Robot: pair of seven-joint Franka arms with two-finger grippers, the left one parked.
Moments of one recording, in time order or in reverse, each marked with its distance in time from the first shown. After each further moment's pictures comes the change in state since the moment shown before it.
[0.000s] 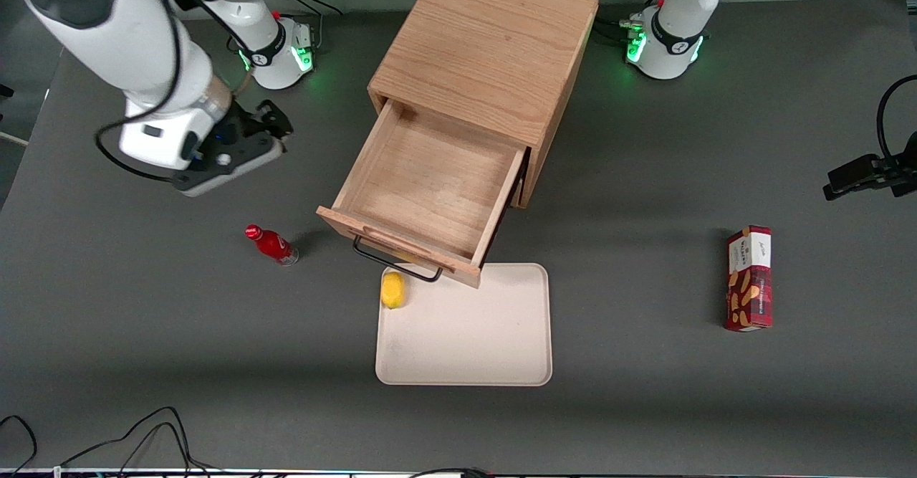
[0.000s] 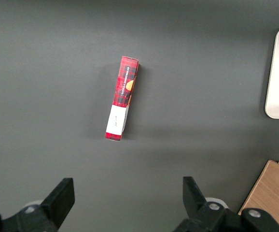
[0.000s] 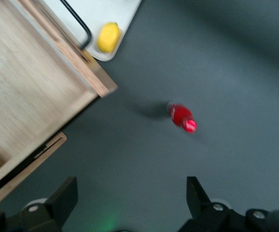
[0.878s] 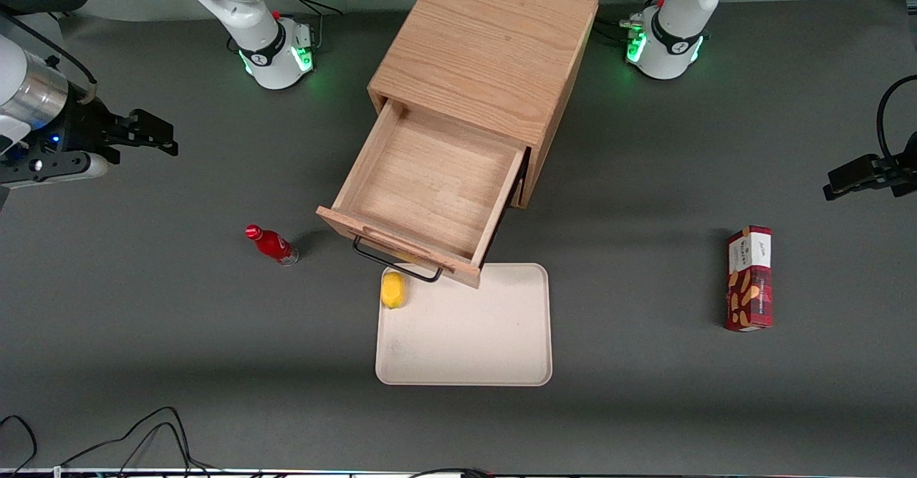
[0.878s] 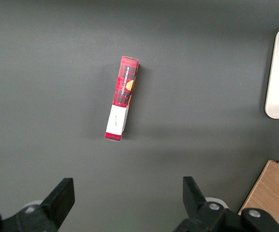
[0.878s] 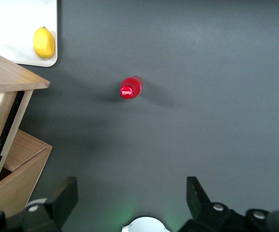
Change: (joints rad) arm -0.320 -0.108 -0.016 -0.095 0.113 -0.017 0.004
